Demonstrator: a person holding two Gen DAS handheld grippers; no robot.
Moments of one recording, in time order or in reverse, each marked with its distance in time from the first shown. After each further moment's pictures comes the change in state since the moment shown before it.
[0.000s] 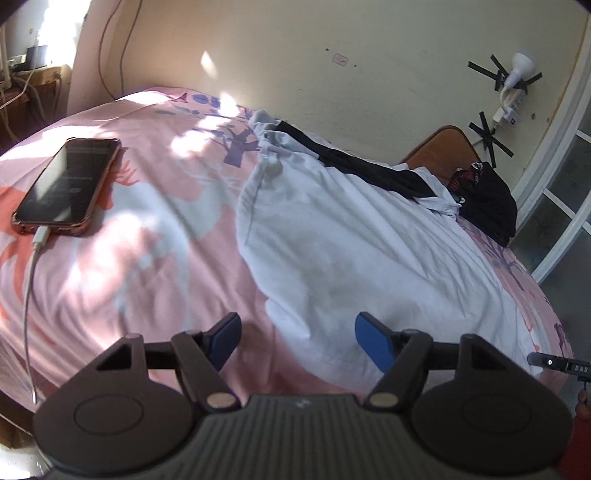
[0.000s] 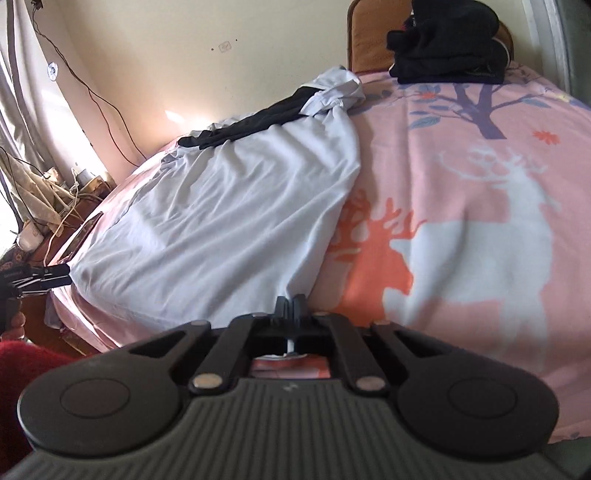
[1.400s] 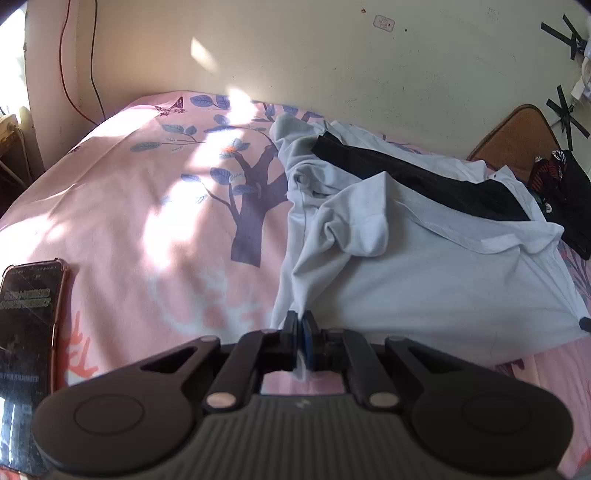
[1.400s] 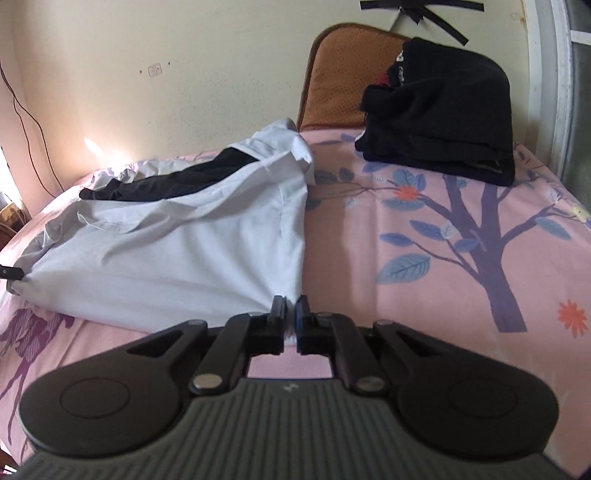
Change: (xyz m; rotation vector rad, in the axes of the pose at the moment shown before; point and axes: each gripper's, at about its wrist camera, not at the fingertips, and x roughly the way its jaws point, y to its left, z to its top) left arm 0.126 0.019 0.139 0.063 0.162 0.194; right arm 0.037 -0.010 0.111 -0.066 -0.057 -0.224
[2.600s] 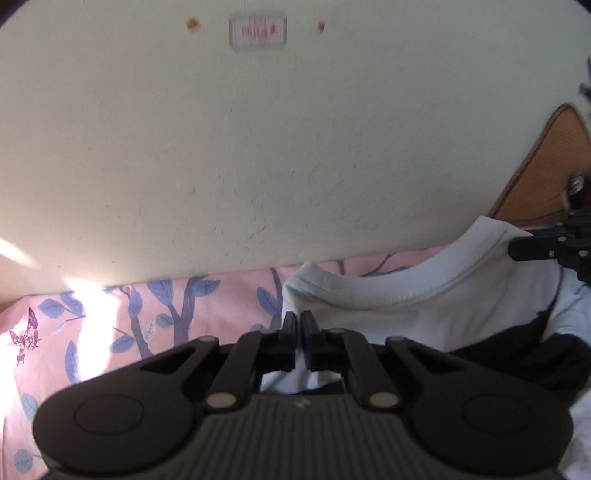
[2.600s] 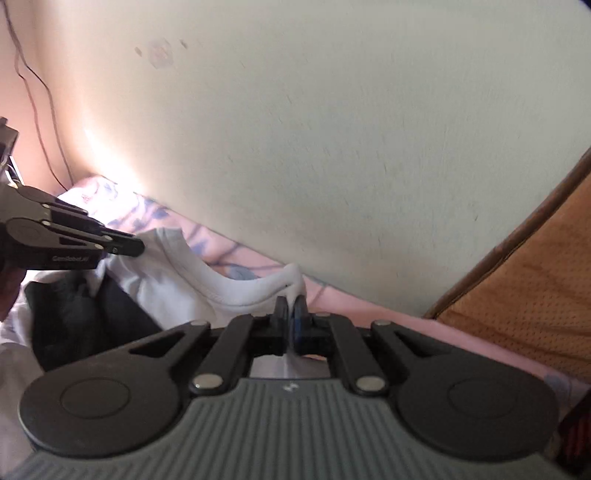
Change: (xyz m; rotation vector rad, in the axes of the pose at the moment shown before) left arm 0.162 -0.117 0.241 0.305 -0.066 -0.036; right arm 0.212 0.070 0.243 -0.299 0.060 0.239
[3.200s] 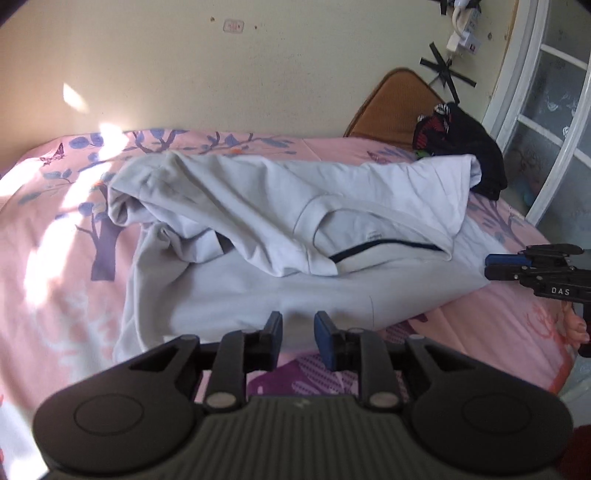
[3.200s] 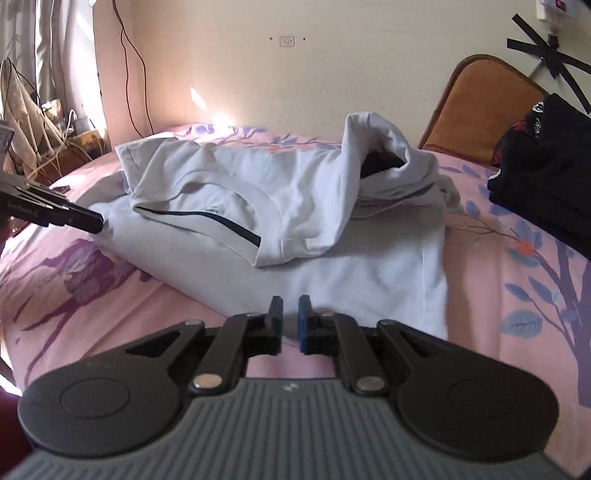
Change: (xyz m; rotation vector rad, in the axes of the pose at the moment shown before) left arm -0.199 -0.032 -0.254 -0.064 -0.061 -0.208; right arm -0.218 0.103 -0.243 0.008 -0.072 -0.020
